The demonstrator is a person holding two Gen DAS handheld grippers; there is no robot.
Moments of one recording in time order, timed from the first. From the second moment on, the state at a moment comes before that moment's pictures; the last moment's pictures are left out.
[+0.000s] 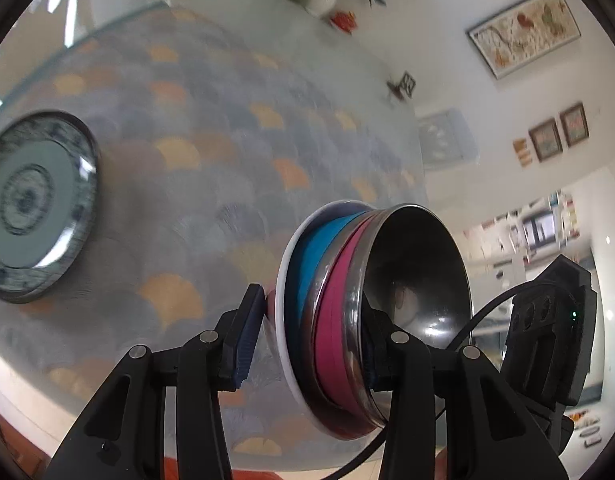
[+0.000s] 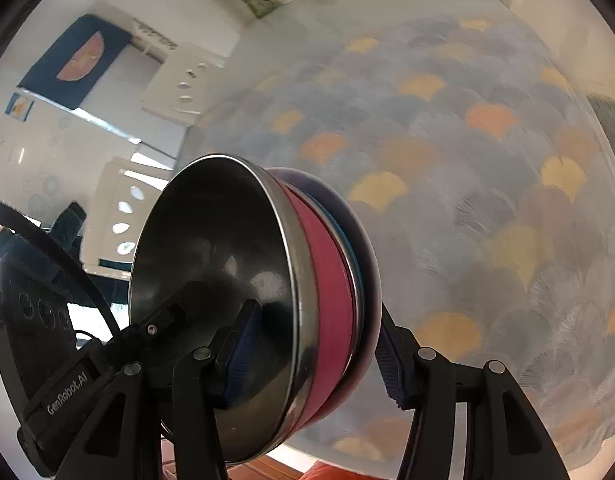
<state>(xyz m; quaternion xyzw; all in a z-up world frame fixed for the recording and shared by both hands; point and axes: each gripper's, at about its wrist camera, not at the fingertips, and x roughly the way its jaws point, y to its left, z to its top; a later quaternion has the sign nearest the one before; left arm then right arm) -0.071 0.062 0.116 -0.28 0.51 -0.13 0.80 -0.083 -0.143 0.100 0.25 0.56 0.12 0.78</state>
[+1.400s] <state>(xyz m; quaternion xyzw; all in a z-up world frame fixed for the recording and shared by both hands) -0.023 0.321 0.067 -0.26 0.57 -0.12 0.77 -0.016 0.149 0.066 0.15 0.64 0.10 0.75</state>
